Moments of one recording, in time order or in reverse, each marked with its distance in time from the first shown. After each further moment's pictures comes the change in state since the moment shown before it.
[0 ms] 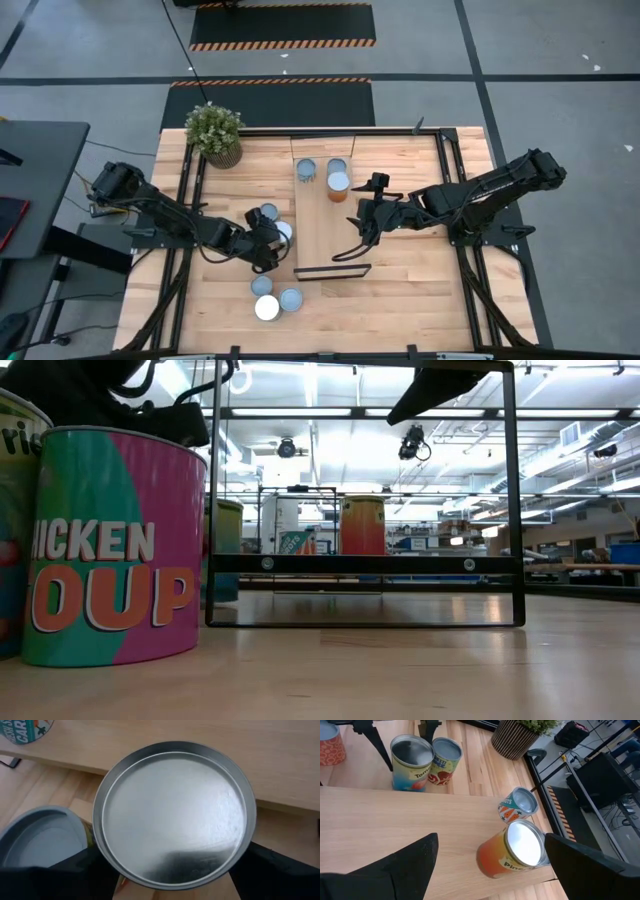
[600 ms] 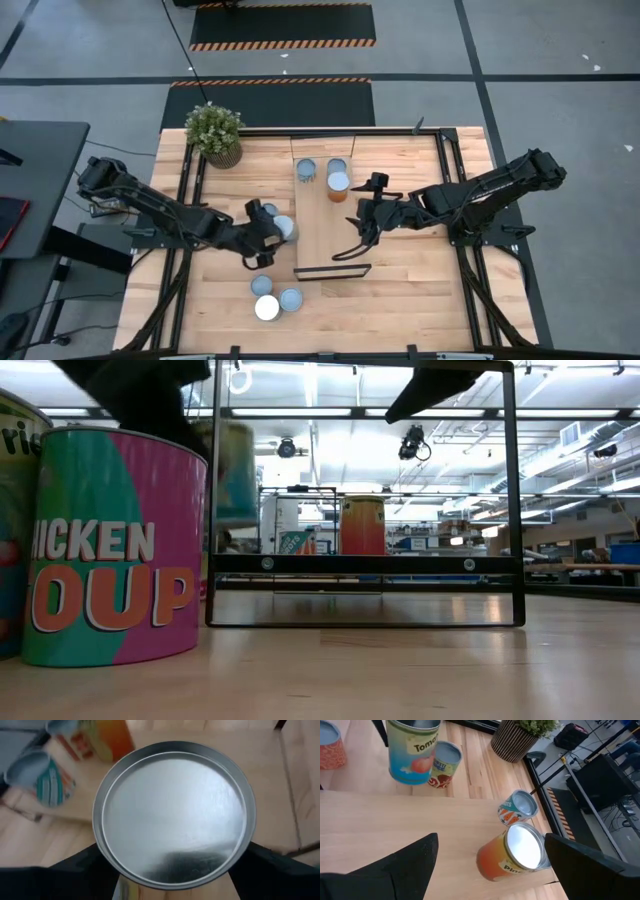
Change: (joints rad) left arm 0.011 -0.181 0.077 -0.054 -0.003 0.177; right arm -0.003 0.000 0.000 0.017 -0.003 -0.006
